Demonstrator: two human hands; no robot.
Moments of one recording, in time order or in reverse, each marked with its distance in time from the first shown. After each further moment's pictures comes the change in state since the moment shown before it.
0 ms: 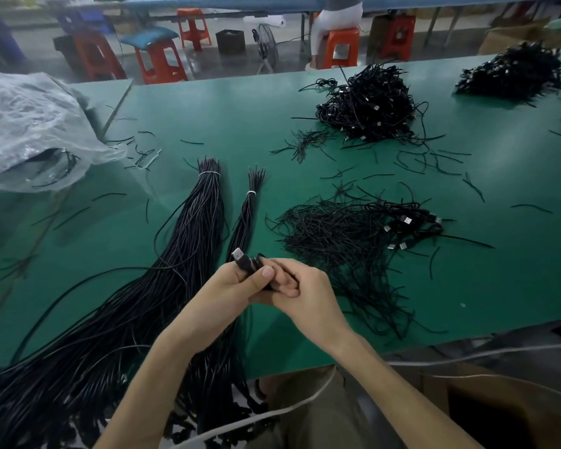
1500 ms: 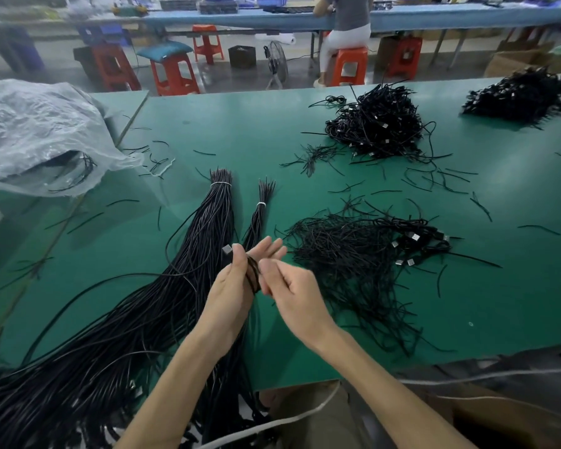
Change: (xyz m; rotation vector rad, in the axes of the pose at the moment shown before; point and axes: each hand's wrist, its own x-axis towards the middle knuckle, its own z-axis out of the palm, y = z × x) left_hand 0.020 -0.028 -0.013 -0.196 0.235 0.140; right_hand 0.024 -0.012 0.027 -0.036 0.023 -0.134
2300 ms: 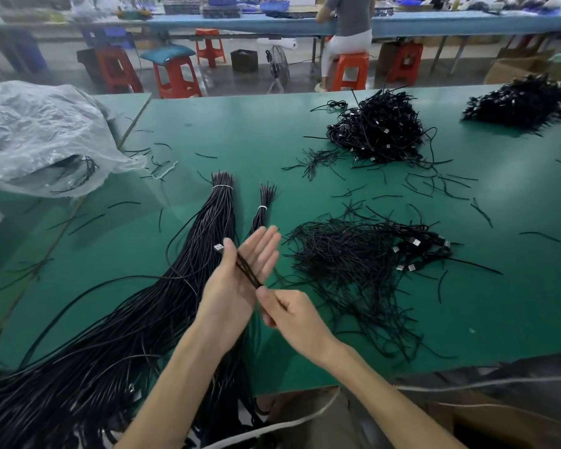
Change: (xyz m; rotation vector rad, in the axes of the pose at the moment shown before) left_hand 0.008 0.011 0.005 -0.315 -0.010 -0.008; right_hand -0.013 0.037 0.000 -0.009 -0.188 0.144
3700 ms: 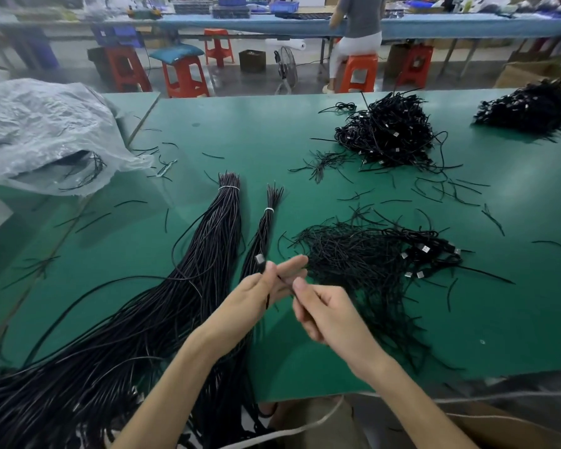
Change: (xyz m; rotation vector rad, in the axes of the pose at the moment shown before) left_hand 0.002 -0.009 -0.014 0.628 -0.244 -0.130; right_hand -0.022 -0.043 -0.040 0.173 0.011 0.163
